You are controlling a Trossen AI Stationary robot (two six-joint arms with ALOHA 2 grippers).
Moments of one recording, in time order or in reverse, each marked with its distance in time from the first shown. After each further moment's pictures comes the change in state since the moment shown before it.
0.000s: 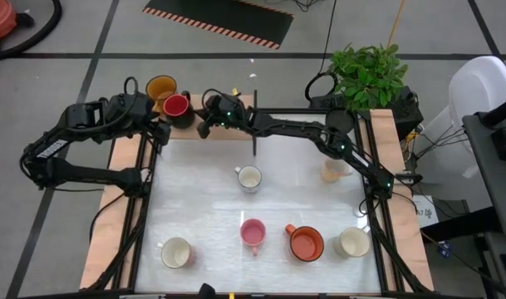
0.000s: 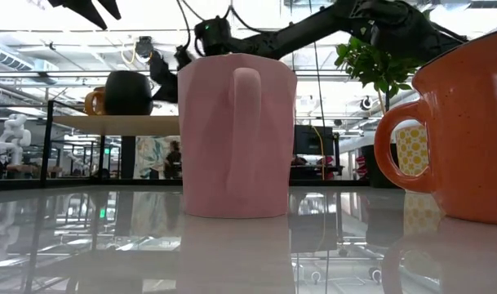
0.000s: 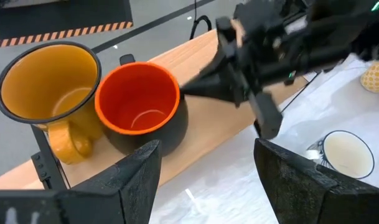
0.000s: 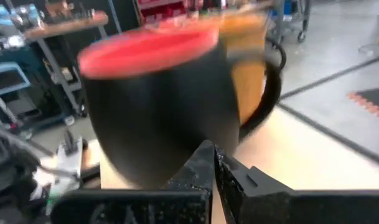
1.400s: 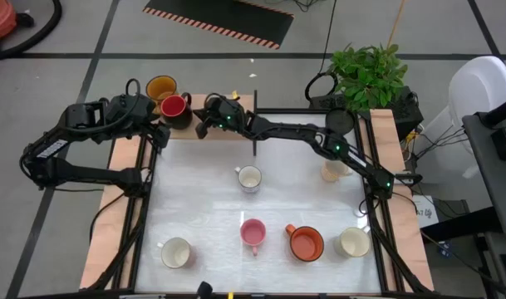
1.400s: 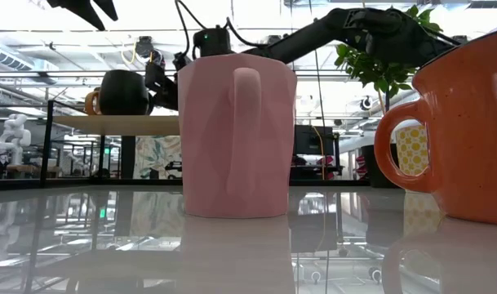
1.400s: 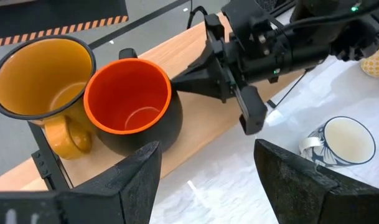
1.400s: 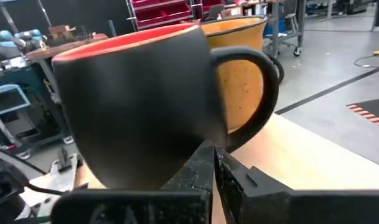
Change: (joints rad) left arm 0.000 0.001 0.000 -0.029 0.027 0.020; right arm 0.001 0.053 0.000 0.150 0.026 0.012
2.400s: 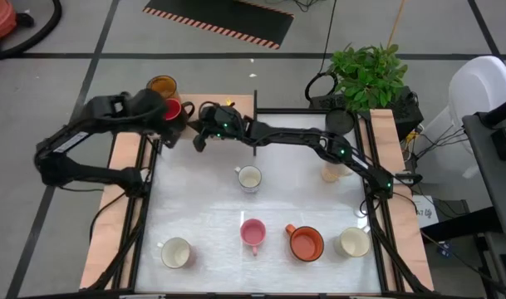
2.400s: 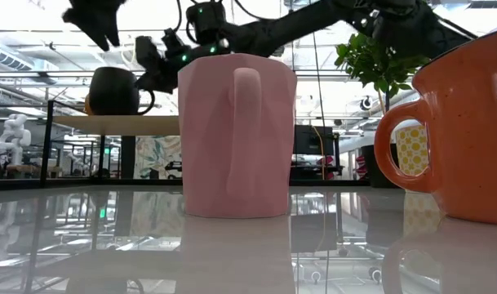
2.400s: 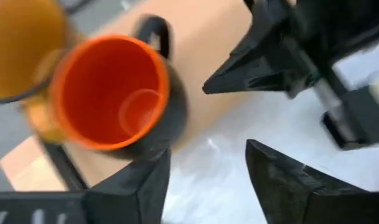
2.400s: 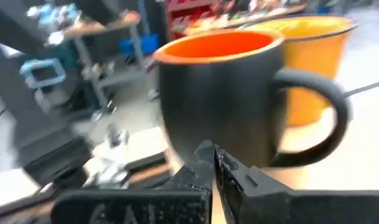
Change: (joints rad) left arm 0.135 0.136 0.000 -0.081 0.135 0.115; right arm 0.073 -0.078 0.000 -0.144 -0.071 -0.036
